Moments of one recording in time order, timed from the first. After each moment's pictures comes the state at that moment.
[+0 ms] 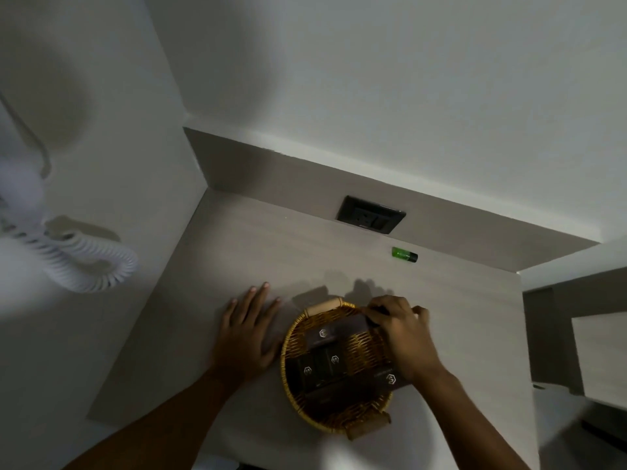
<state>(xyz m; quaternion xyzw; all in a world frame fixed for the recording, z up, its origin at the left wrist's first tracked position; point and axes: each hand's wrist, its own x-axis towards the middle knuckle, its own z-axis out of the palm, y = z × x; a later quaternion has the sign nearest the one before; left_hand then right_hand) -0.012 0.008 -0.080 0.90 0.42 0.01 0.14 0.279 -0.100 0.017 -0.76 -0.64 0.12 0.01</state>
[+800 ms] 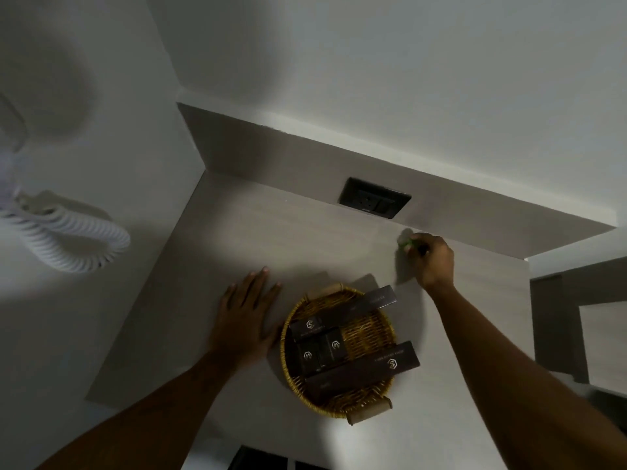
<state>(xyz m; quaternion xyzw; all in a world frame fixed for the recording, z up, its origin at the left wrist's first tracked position) -0.011 0.007 -0.085 0.89 0.43 0.01 0.13 0.370 -0.024 -0.021 -0.87 -0.38 0.19 0.26</state>
